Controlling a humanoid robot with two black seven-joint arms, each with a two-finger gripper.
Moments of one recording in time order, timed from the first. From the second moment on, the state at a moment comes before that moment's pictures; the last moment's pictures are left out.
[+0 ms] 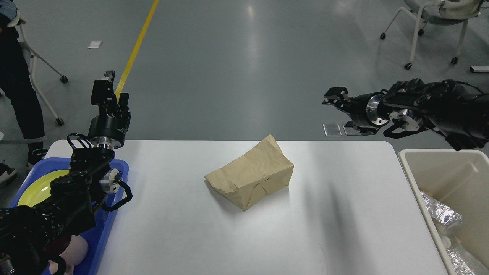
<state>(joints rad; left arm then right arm) -0.84 0.19 -0.33 -0.32 0.06 0.02 -0.85 1.64 -0.24 -1.06 0.85 0.35 0.34 0.04</state>
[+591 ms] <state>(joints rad) -0.84 0.19 -0.33 -0.32 0.06 0.02 -0.85 1.92 -0.16 -1.06 1.05 0.36 0.70 0.04</state>
